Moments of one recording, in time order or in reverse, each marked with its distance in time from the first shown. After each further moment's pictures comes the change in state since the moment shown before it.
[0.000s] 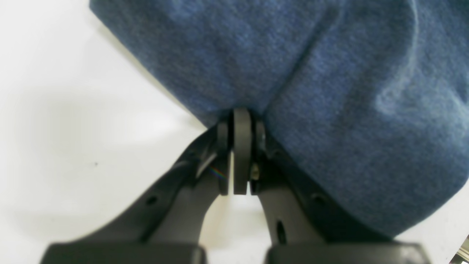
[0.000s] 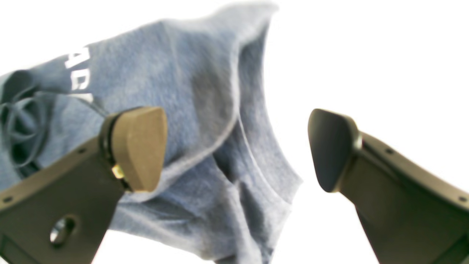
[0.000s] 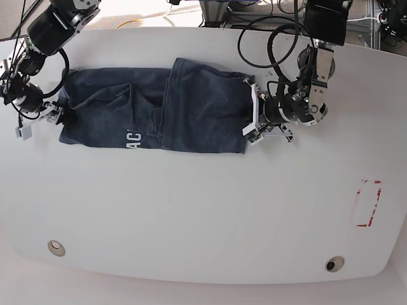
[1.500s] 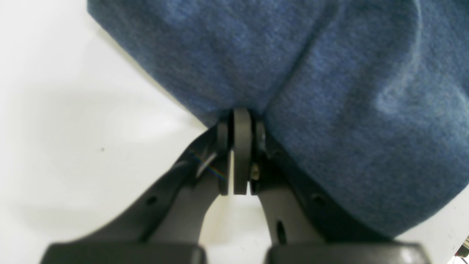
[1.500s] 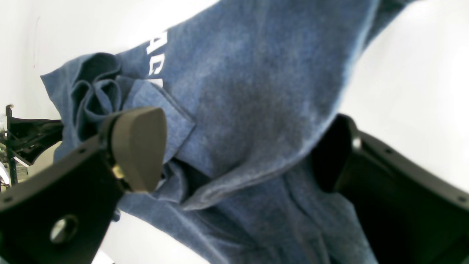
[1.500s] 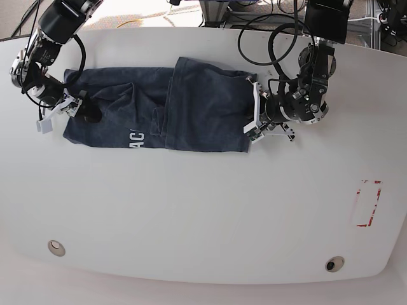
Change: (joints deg) left arm 0.6 -0.3 0.0 2.1 1.1 0.0 1.4; right arm -5.4 -4.4 -6.3 -0.8 11.9 0.6 2.9
